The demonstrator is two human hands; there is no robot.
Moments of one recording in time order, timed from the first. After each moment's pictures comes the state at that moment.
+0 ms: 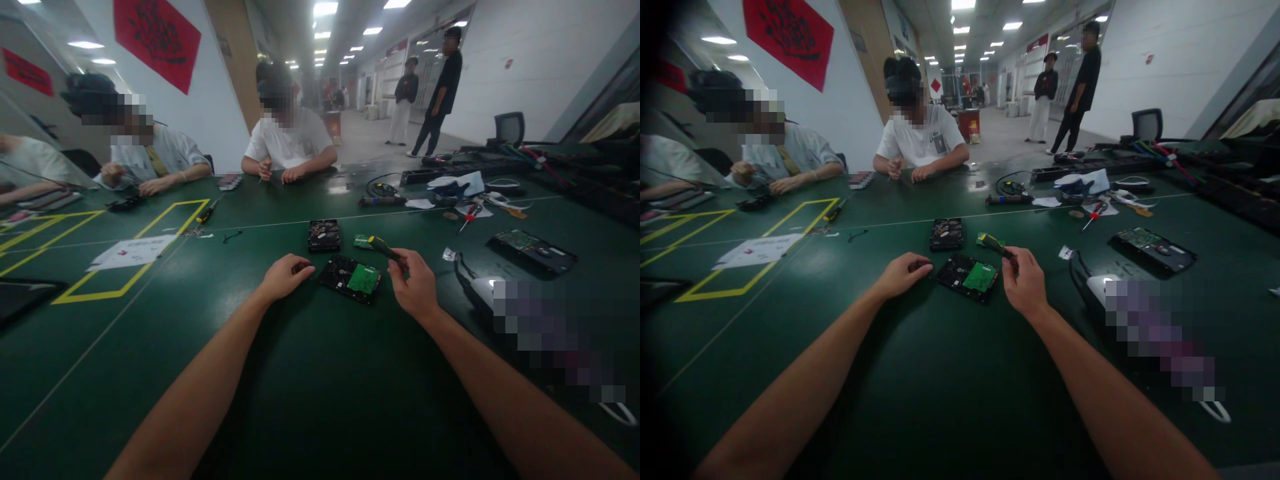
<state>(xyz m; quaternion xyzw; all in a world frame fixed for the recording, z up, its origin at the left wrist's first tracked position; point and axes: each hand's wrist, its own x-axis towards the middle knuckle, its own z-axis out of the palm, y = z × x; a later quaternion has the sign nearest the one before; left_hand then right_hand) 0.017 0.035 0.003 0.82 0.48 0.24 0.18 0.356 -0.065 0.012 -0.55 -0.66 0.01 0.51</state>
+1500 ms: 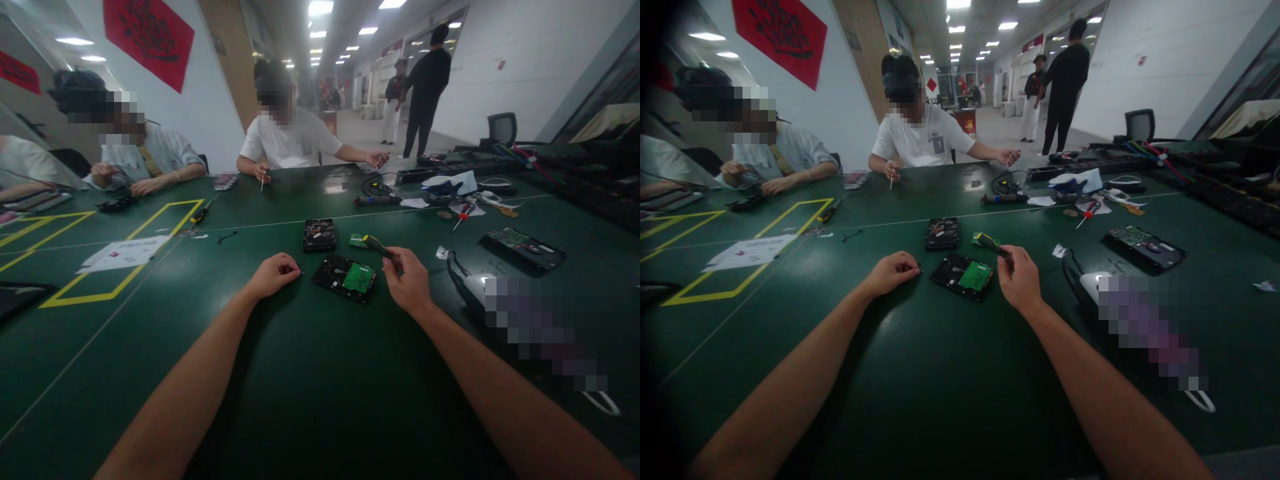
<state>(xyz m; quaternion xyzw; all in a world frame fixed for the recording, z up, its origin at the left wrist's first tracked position) -0.006 0.043 -0.001 0.81 0.43 0.28 0.28 0.359 -0.061 0.010 -0.57 -0.65 0.00 0.50</state>
